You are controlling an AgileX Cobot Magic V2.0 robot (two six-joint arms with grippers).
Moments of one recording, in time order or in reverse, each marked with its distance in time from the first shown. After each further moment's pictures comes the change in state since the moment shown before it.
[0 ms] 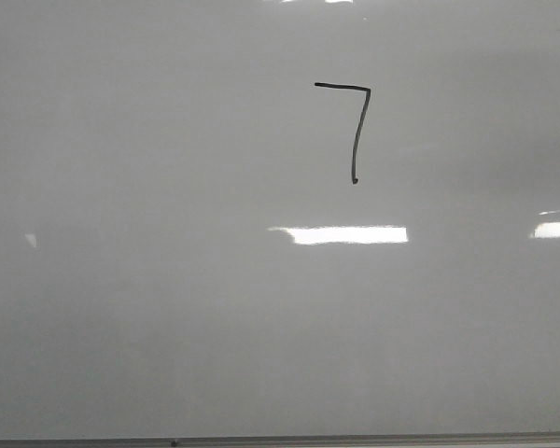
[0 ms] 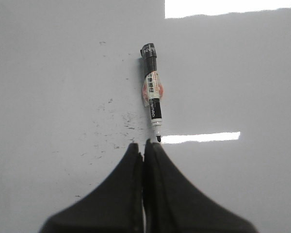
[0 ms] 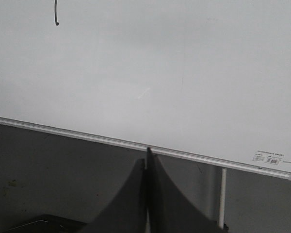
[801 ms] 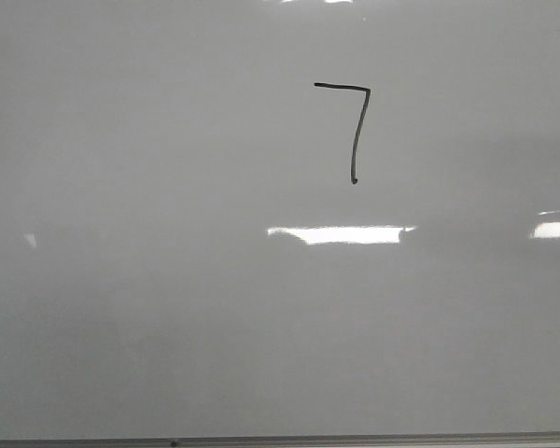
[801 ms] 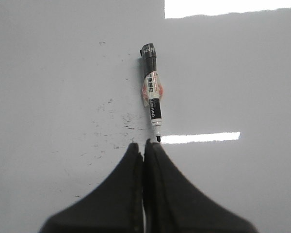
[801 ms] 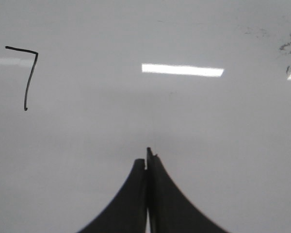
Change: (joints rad) left arm 0.000 0.000 0.000 0.000 0.000 0.000; right arm -0.116 -0.406 0.562 -0.019 -0.669 -0.004
